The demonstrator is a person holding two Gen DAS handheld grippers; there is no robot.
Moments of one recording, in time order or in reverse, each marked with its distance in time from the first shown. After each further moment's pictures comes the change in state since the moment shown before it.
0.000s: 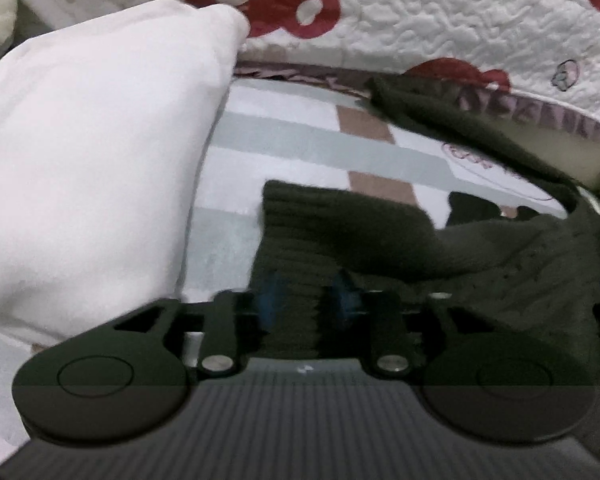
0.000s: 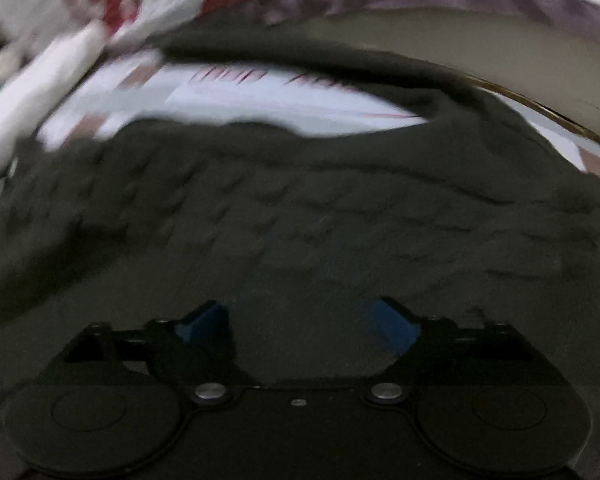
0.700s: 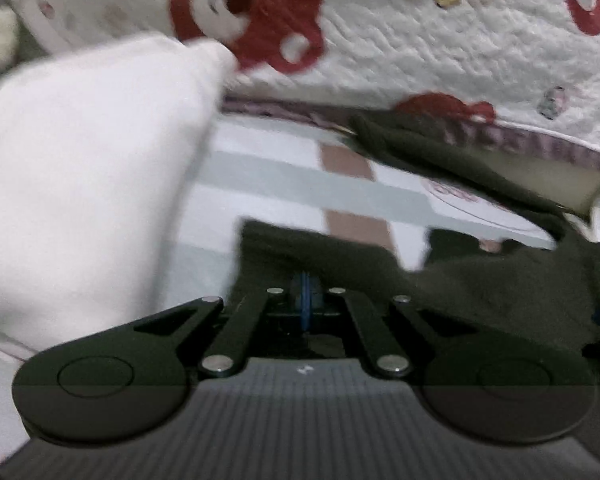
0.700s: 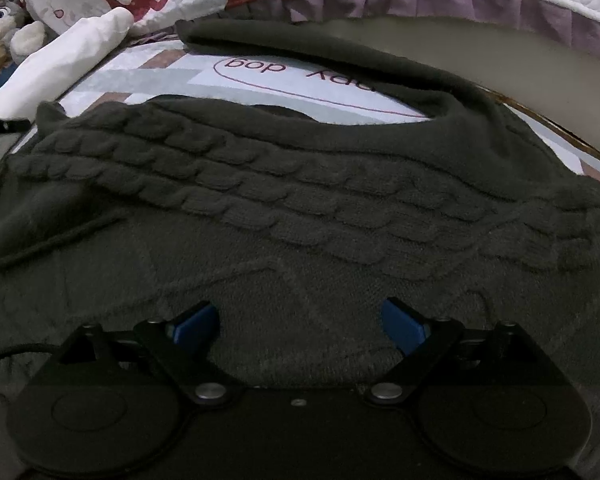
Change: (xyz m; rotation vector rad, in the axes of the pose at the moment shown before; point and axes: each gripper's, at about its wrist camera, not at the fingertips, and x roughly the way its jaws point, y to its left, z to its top) left arm -0.018 -0.014 0.008 0.001 -0.117 0.056; right arm -0.008 -0.001 -0.017 -0.029 -0.048 0.008
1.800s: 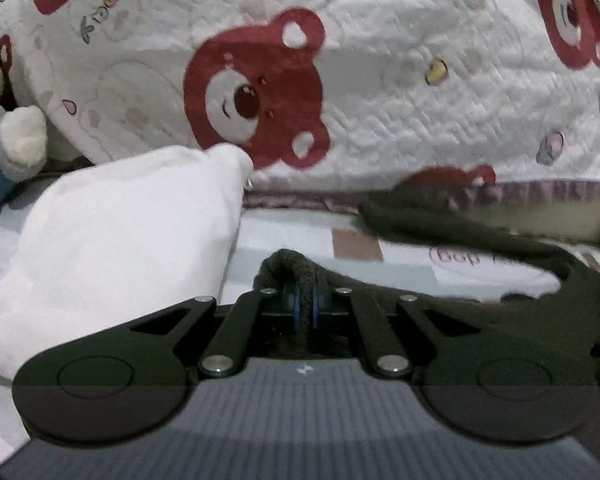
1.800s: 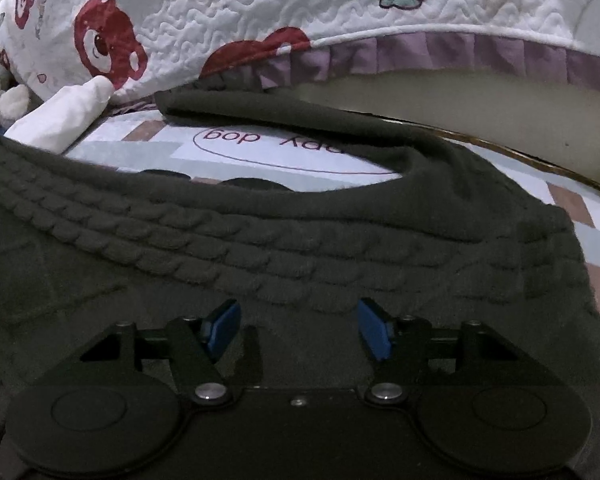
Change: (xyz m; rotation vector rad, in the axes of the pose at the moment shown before) left arm -0.058 -0.026 0.043 0.092 -0.178 0.097; right arm -0.022 -0.002 0.009 0.110 -0.168 -0.048
